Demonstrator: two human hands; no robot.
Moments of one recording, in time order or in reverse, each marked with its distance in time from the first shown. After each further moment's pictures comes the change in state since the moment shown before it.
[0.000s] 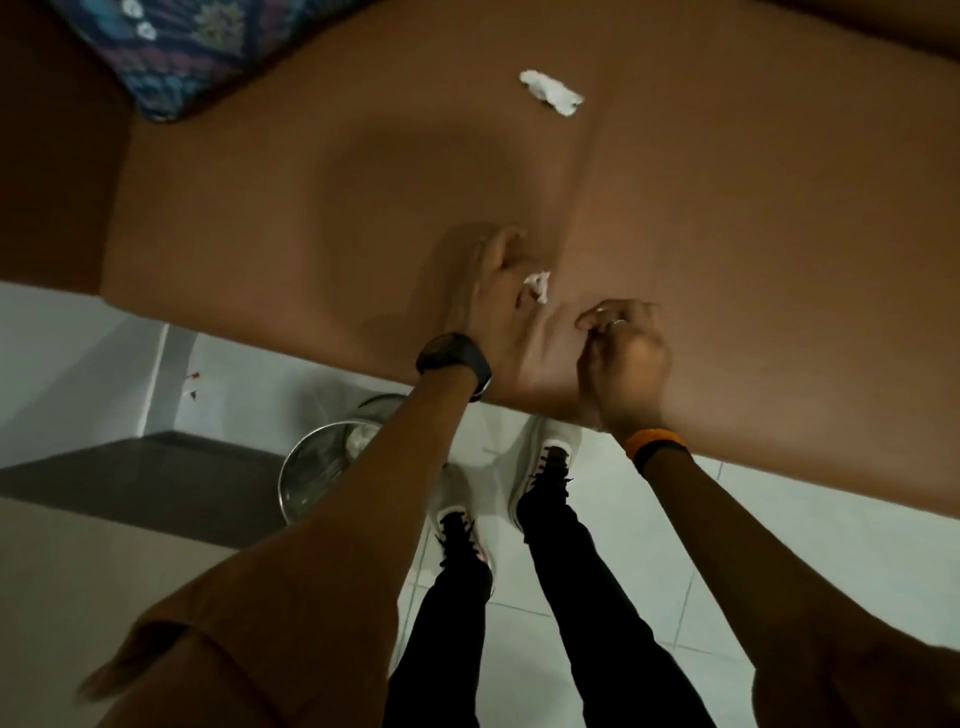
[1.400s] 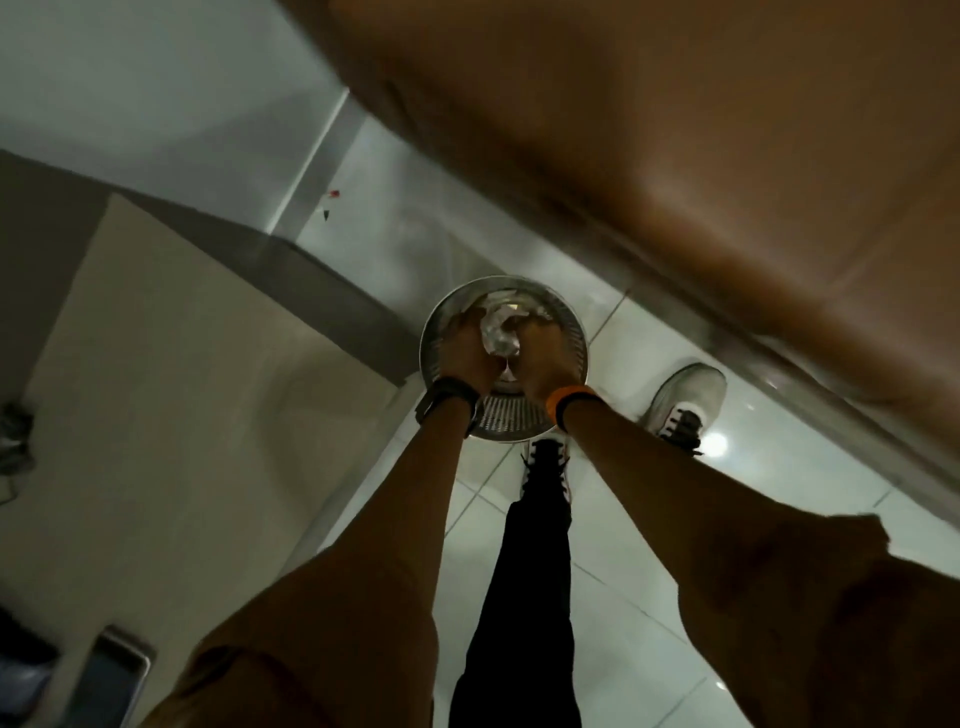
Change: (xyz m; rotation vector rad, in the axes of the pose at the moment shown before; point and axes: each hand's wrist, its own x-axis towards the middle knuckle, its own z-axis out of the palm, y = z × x) left_hand -0.254 -0.224 0.002 -0.043 -0.111 -0.768; right_hand -0.157 -0.148 0.238 -0.077 -0.874 -0.268
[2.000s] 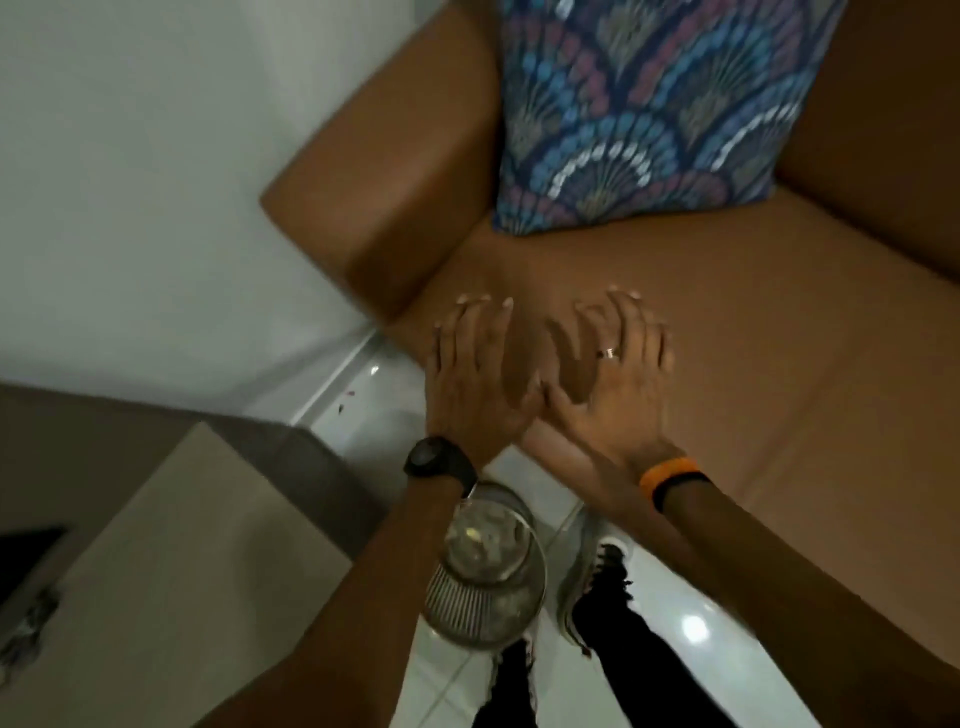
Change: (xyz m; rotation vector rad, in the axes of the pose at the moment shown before) left_hand 0.035 0.169 -0.202 0.152 0.810 0.521; right_hand 0.025 -0.053 -0.277 -0.274 0.772 -0.331
